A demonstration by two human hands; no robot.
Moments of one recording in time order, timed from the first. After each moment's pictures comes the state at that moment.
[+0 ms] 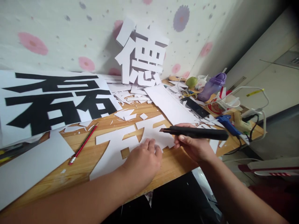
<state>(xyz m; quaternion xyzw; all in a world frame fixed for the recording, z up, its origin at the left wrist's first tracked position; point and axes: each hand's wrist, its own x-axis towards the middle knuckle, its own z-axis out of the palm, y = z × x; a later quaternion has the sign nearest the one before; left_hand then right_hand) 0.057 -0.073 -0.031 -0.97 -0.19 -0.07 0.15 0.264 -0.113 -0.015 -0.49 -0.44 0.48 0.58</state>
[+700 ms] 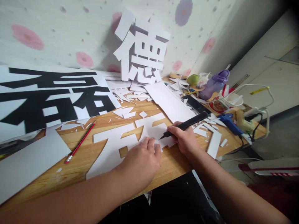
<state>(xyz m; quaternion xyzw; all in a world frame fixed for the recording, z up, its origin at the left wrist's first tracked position) 0.057 -0.075 -0.024 -0.97 -0.19 0.00 0.12 0.248 -0.084 -0.035 -0.62 -0.37 0.37 0.58</state>
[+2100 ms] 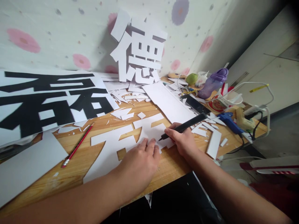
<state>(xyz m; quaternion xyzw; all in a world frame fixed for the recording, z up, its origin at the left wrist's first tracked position) 0.053 -0.071 -0.026 -0.98 -0.16 -0.01 0.12 0.244 -0.087 -0.028 -0.62 -0.41 0.35 0.57</state>
